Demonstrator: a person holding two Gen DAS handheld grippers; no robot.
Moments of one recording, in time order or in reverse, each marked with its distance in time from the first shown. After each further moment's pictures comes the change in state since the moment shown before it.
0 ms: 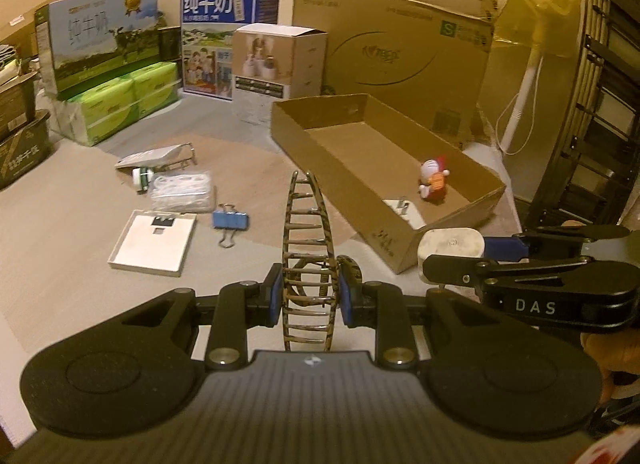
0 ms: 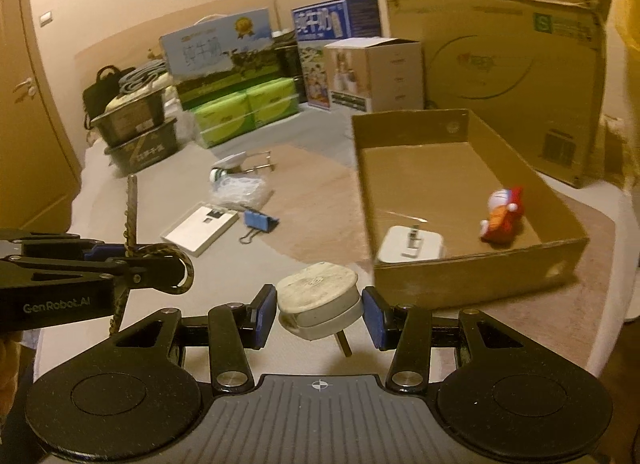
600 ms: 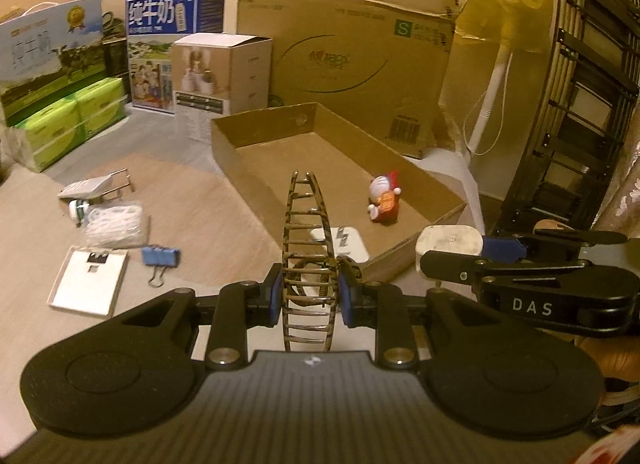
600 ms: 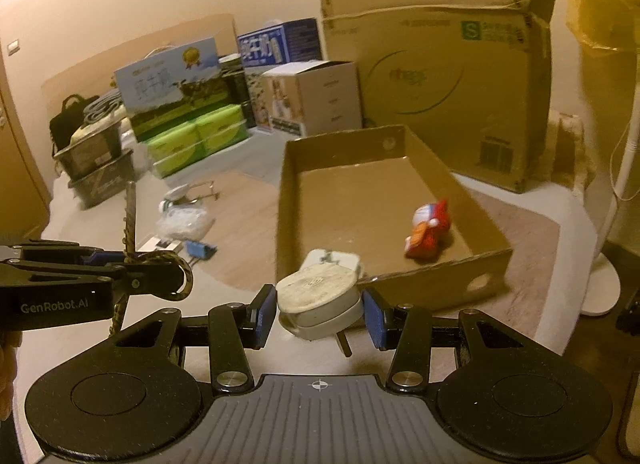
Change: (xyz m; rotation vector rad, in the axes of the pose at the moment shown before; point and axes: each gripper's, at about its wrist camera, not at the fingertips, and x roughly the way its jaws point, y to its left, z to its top) left arm 0.032 -0.049 0.034 0.044 0.001 -0.085; right arm -0.024 -0.054 0.015 0.059 -0.055 -0.086
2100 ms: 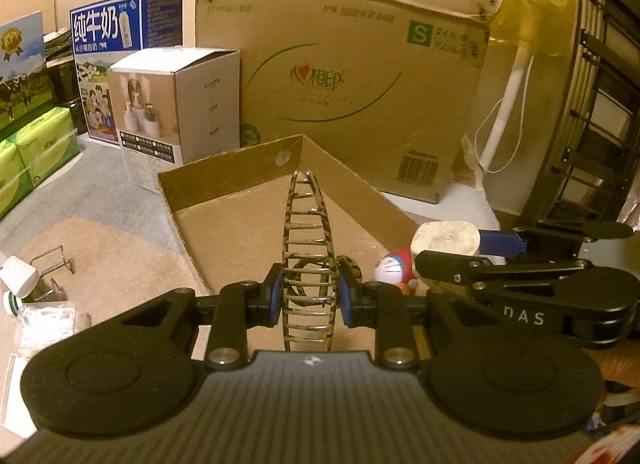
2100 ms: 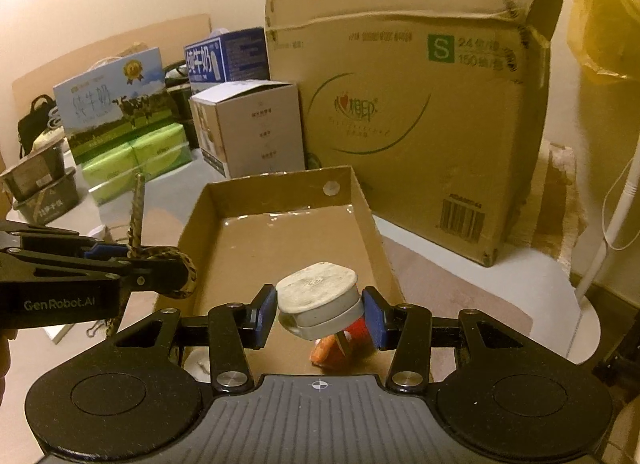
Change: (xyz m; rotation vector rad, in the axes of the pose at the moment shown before) left arm 0.127 -0.012 0.092 0.021 0.015 -0.003; right arm 0.088 -0.085 0.082 -0.053 0.006 -0.044
